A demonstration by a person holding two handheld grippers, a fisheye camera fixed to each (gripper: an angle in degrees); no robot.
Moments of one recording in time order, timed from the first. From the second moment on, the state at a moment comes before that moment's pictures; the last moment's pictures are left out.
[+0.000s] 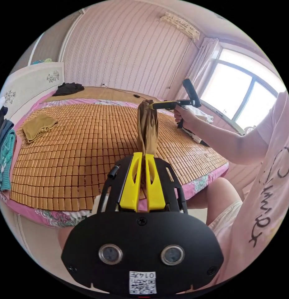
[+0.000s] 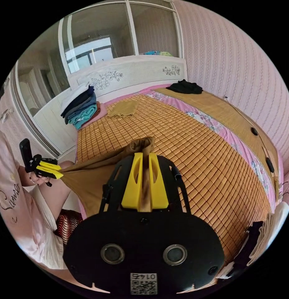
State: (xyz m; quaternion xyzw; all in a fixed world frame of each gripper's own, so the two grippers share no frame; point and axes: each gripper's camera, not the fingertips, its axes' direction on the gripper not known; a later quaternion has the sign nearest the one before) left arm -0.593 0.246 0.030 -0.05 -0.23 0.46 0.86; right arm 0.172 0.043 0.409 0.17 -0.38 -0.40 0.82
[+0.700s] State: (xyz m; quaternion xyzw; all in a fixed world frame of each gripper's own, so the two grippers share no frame) left arm -0.712 -0.024 -0.106 0.21 -0.35 0.18 0.89; right arm -0.370 -0.083 0.316 0.12 -0.34 -0.54 0.76
